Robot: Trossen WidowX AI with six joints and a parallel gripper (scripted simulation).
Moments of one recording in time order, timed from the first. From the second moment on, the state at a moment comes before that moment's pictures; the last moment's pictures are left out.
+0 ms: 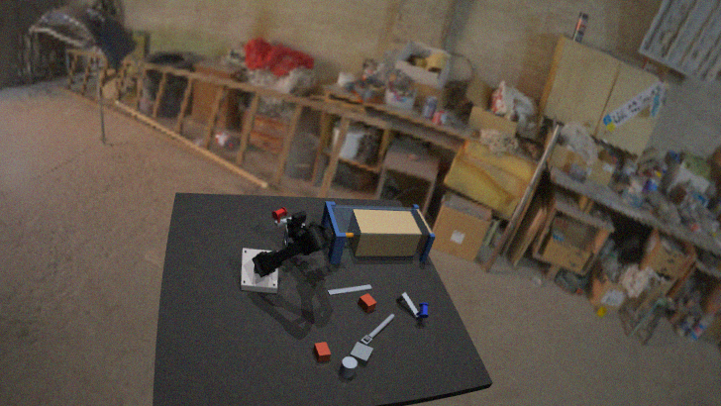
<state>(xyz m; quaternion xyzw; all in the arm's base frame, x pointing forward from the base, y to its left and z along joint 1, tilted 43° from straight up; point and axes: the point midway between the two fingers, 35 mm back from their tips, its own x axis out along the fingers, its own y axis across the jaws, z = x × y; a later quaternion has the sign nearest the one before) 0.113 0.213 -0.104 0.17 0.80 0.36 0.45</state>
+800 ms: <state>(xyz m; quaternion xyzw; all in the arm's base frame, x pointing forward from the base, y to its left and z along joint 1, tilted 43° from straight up) 0.117 0.205 -0.105 0.17 0.80 0.36 0.46</state>
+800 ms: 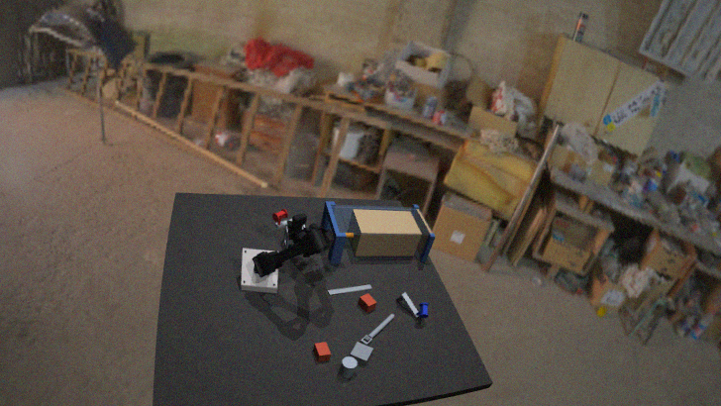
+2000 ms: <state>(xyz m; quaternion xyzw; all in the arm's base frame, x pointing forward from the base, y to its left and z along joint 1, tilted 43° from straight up) 0.116 0.198 -0.114 0.17 0.80 0.36 0.46</state>
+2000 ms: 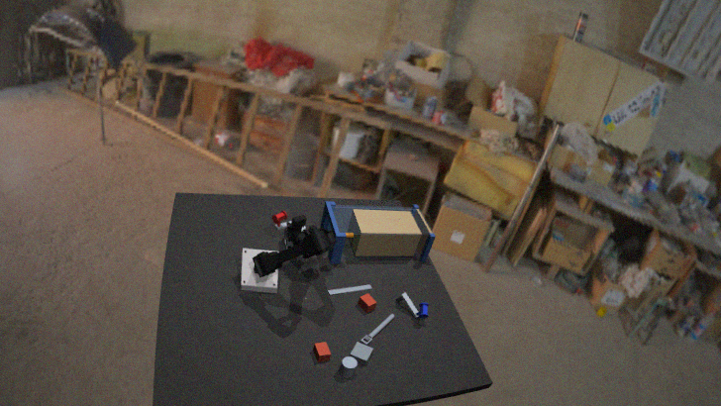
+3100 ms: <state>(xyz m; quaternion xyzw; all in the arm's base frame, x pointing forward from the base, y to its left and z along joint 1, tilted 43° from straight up) 0.116 0.193 -0.120 0.17 0.80 0.36 0.46</state>
